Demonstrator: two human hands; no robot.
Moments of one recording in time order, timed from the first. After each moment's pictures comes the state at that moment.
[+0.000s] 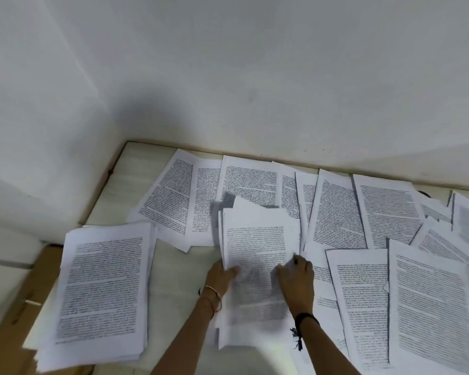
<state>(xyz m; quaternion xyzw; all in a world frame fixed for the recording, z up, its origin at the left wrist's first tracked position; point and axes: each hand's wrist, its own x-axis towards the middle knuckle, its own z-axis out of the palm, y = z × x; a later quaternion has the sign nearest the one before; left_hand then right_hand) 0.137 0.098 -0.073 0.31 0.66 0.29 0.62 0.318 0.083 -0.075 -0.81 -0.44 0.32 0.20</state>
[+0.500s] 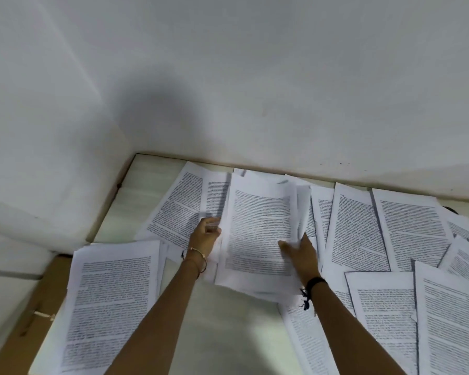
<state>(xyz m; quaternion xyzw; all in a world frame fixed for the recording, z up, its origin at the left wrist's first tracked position) 0.068 0.223 -0.048 0.36 0.71 0.32 0.51 0.310 0.195 -0.065 -0.75 -0.37 0.47 0.29</state>
